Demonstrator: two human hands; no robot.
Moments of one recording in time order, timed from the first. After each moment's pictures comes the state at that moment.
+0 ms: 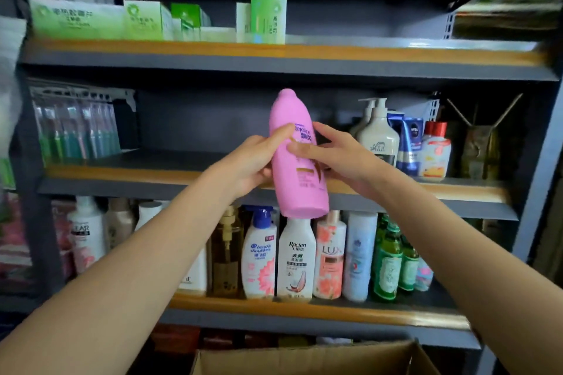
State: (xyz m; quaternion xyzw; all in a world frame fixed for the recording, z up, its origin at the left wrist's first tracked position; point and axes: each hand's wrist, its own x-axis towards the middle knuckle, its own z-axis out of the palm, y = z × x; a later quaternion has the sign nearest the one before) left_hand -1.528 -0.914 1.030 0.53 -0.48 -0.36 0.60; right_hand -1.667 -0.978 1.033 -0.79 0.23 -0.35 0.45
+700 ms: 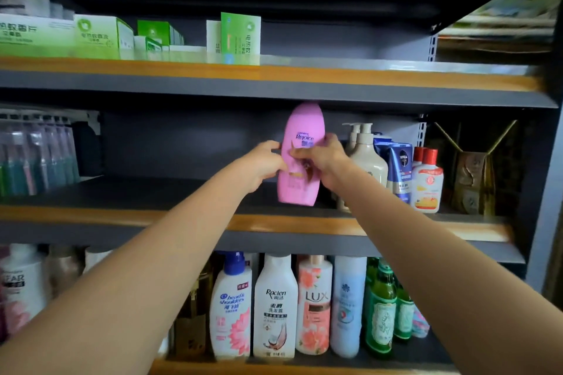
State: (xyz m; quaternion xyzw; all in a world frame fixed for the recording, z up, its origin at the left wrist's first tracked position) left_hand -1.527 -1.030 1.062 0.61 -0.52 -0.27 0.54; right_hand -1.630 -1.086 1.067 -0.62 0.32 -0.49 0.52
